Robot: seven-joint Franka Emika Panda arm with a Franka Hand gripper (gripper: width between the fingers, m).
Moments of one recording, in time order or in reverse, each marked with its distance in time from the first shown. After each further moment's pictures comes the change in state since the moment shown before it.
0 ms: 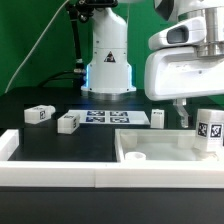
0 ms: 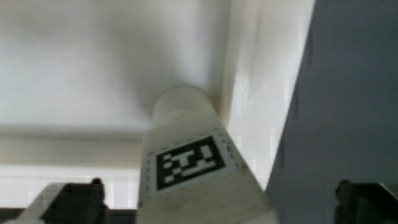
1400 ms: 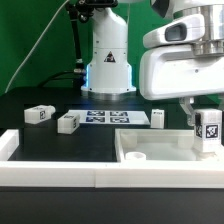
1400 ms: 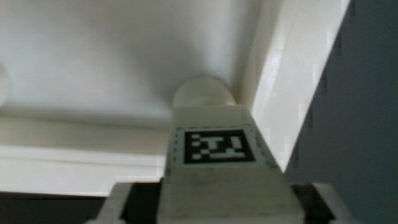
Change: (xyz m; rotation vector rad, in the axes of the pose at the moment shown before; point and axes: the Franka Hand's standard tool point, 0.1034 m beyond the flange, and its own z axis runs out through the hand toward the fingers) arm 0.005 0.009 -0.002 0.001 -0.006 0.068
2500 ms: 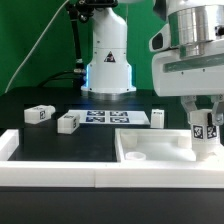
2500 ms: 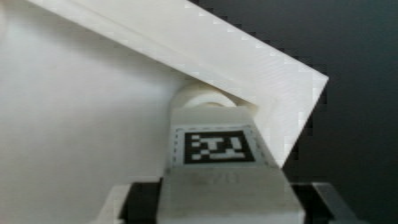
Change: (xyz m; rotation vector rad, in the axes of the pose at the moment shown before) arm -0.001 0.005 0.001 0.038 0.014 1.327
